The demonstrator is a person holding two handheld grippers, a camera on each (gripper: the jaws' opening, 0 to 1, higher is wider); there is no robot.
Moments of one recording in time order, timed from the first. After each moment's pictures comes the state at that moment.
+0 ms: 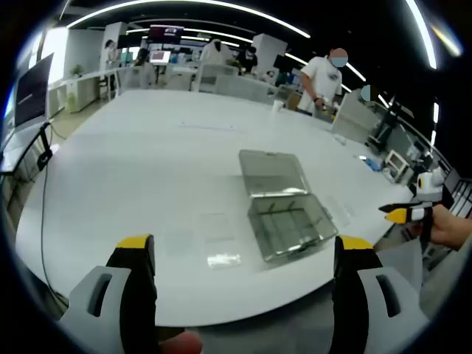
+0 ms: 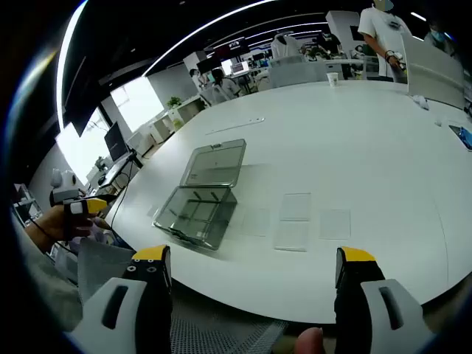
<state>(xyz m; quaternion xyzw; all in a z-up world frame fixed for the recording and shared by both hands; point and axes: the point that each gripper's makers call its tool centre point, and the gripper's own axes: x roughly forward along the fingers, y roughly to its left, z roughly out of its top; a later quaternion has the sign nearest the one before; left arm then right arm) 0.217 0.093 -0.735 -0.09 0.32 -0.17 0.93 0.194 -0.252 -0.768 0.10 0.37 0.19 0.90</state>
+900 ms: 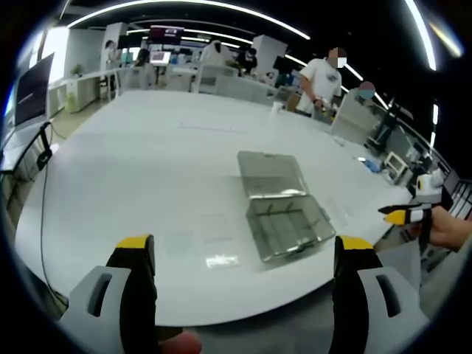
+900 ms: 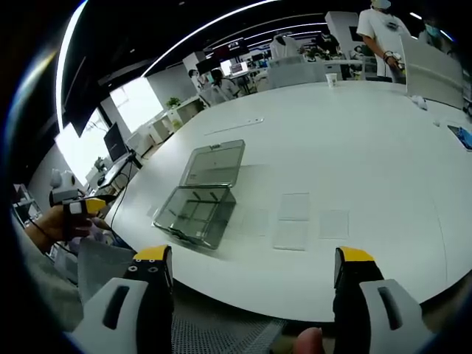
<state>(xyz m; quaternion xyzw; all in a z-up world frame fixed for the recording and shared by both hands) 0.215 0.092 -0.732 -0.09 0.31 -0.17 0.93 0.193 -0.254 -0.767 0.10 0.37 0.19 0.90</state>
